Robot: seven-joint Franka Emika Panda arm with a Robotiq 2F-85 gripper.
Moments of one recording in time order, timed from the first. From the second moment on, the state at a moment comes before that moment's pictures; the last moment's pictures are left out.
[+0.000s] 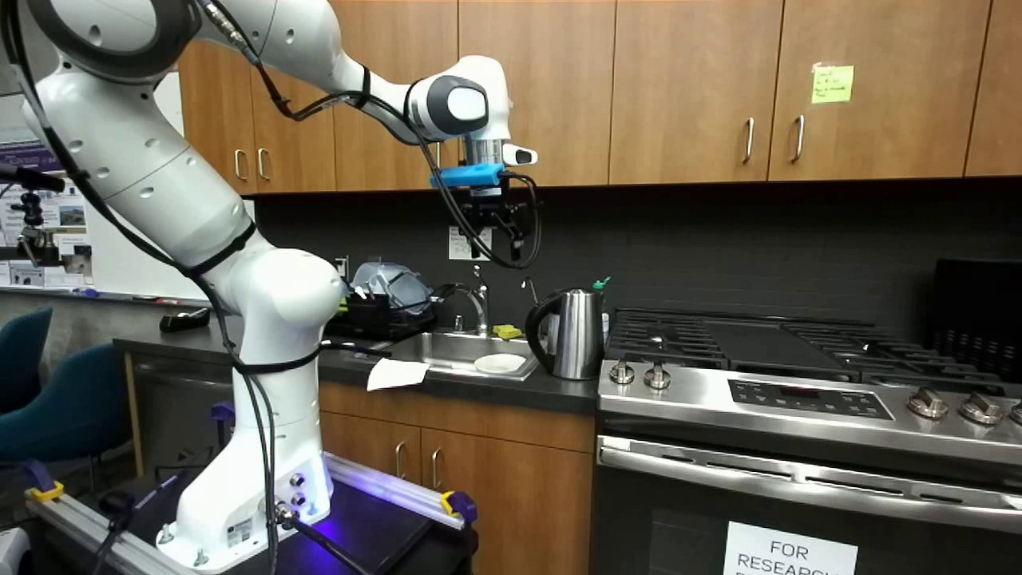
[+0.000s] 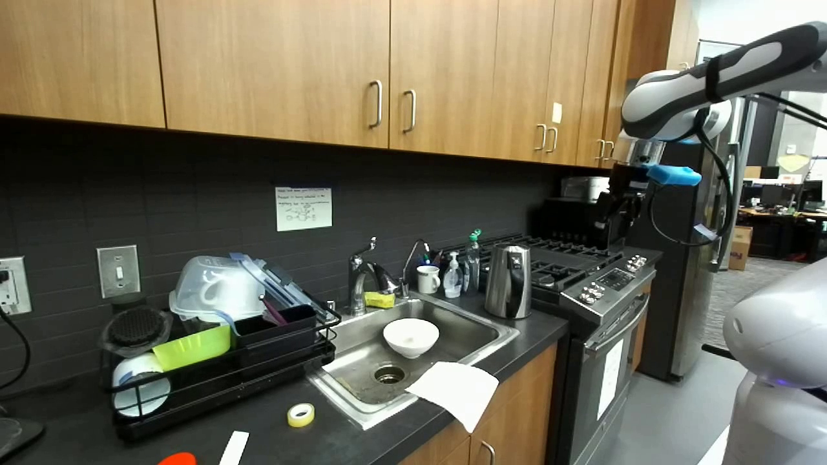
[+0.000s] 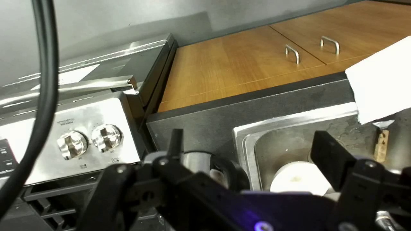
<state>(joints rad) -0.18 -0.73 -0.32 -2.49 -0.15 1.96 -0.30</state>
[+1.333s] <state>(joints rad) -0.02 -0.66 -0.44 -2.52 0.03 1.95 -0.80</state>
